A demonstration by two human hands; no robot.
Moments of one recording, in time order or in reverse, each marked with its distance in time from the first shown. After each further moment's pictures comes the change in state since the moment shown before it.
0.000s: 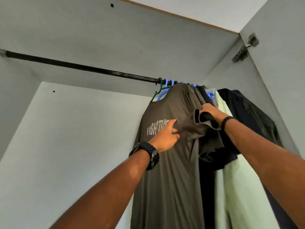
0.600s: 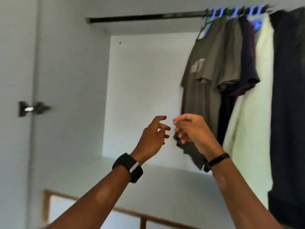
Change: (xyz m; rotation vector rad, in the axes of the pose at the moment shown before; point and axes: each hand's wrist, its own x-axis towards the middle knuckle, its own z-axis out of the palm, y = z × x) left_hand -0.330 0.080 0.044 0.030 0.396 -0.452; right_hand -0.326 -0.010 0.025 0.696 -0.615 0.144
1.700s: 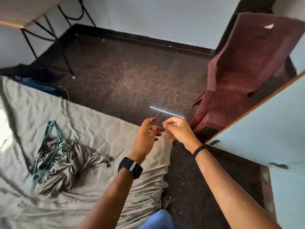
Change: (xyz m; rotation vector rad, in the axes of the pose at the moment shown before) left_hand -0.898 0.084 -0.309 0.191 1.586 -1.100; right_hand -0.777 -0.112 0.544 0.109 -1.881 0.196
